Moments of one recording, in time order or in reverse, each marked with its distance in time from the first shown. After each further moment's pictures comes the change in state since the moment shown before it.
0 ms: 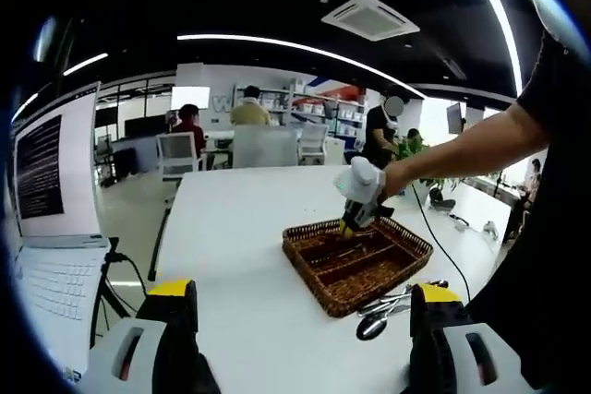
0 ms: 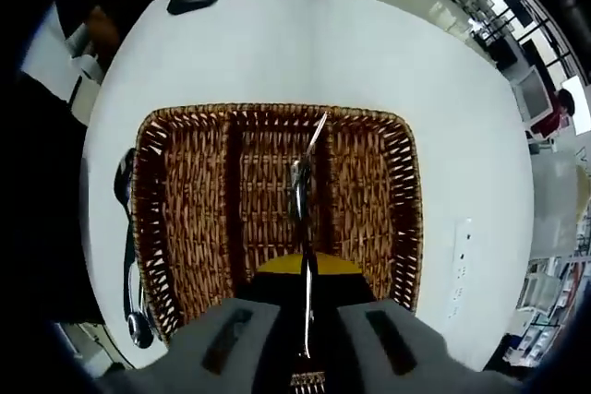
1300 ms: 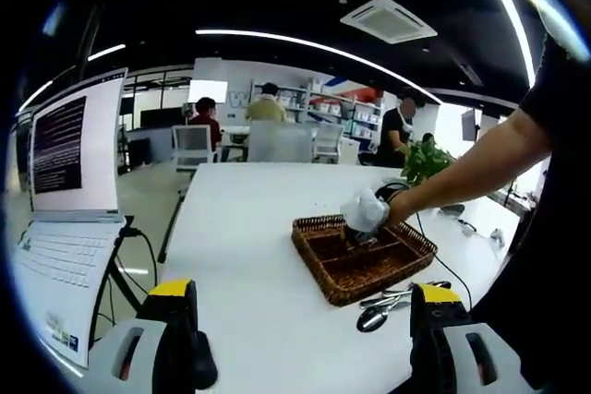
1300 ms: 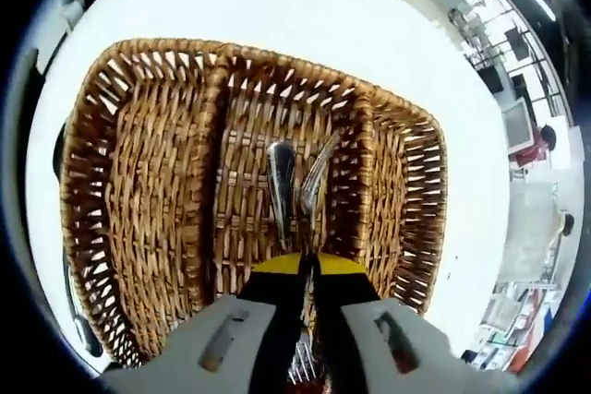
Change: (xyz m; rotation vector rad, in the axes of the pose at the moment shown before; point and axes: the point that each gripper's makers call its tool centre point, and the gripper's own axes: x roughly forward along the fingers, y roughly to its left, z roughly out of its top) left arm -0.013 -0.003 -0.010 -0.054 -0.009 0.051; right arm 0.034 -0.009 -0.007 -0.168 0.023 -0.180
